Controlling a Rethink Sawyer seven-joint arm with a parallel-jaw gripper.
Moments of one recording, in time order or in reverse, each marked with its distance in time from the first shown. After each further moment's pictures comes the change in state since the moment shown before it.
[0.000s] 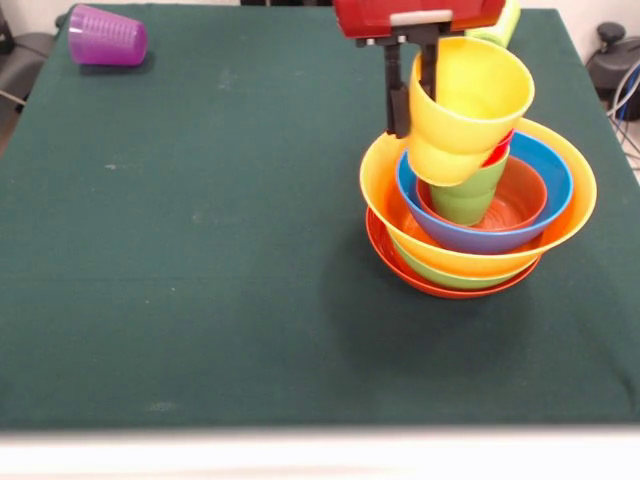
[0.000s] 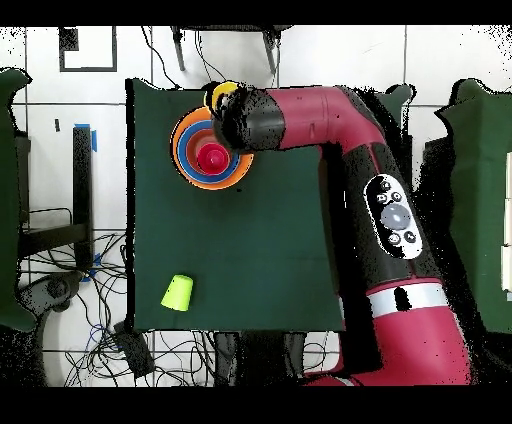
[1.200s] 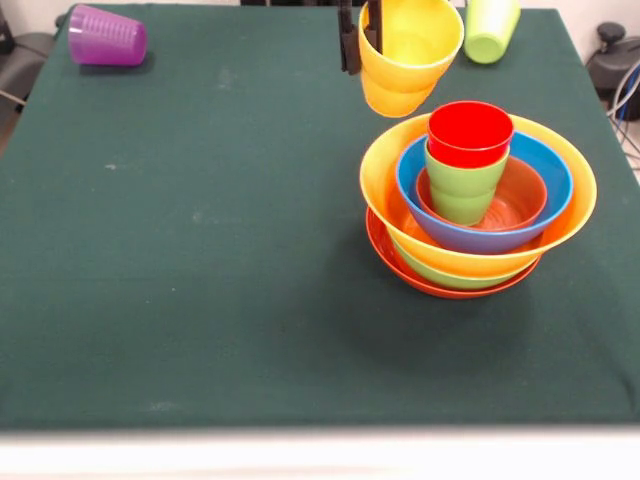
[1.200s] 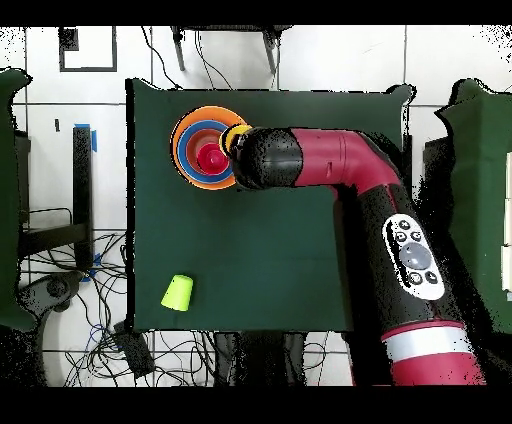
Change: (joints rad) arm -0.020 -0.092 -0.095 0.209 0.100 0.000 0.000
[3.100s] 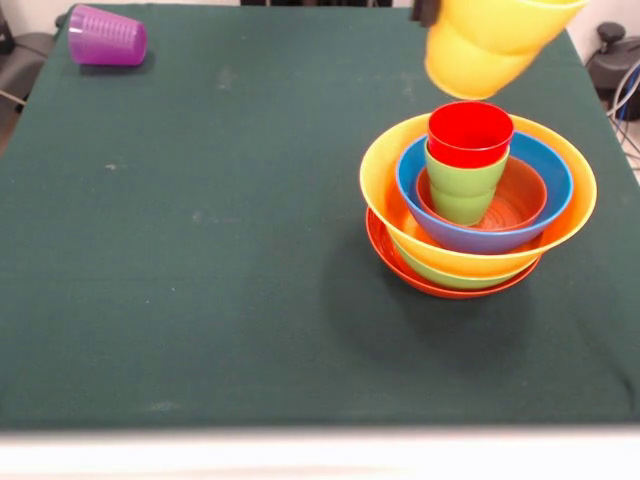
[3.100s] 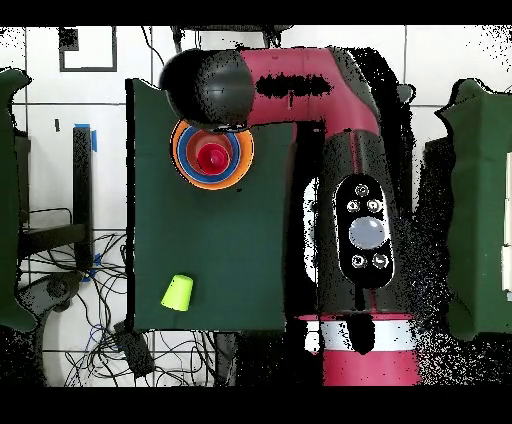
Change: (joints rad) arm 0.214 0.025 -0.136 -0.398 0.004 0.206 0.001
